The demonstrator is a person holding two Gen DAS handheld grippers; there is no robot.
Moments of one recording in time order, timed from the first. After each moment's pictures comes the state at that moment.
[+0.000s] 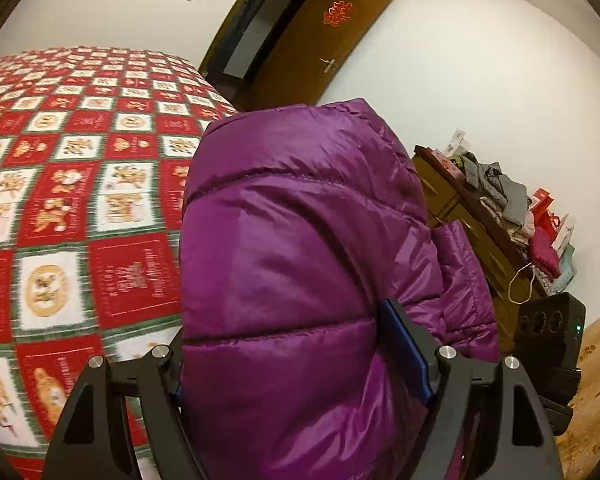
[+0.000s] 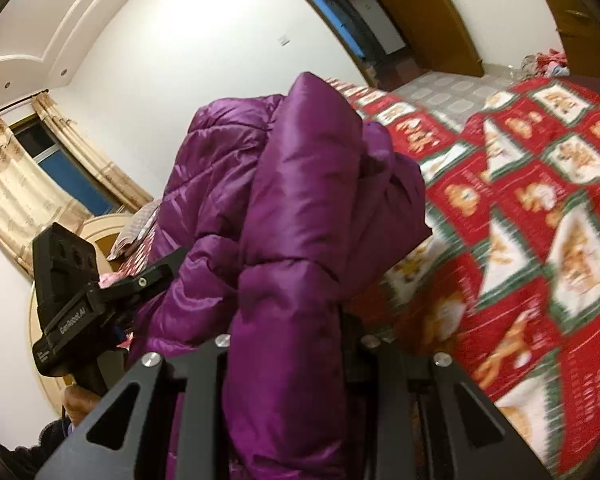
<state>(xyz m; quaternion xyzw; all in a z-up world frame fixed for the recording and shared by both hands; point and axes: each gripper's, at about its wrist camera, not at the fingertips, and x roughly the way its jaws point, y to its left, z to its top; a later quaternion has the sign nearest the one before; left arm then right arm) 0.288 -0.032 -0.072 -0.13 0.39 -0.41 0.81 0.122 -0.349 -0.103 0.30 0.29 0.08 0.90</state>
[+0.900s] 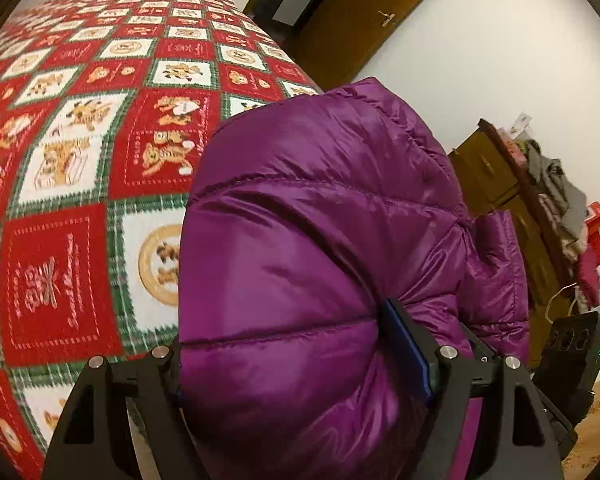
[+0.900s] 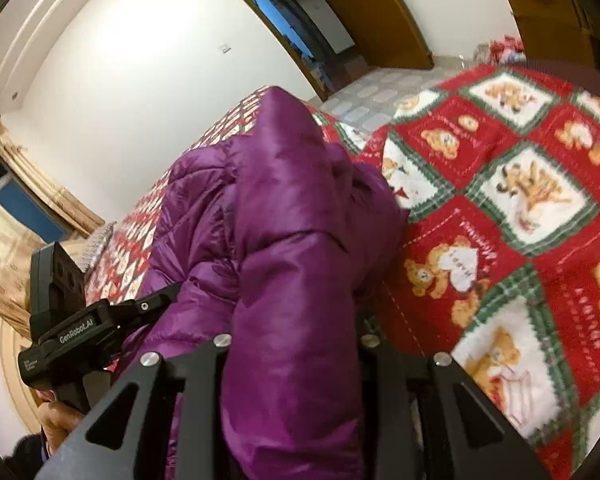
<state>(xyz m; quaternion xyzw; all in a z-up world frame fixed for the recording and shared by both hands) 0.342 -0.102 -0.133 -0.11 0.50 -0.32 0.80 0.173 -0.464 -0.155 0.32 0.32 0.01 0.89</state>
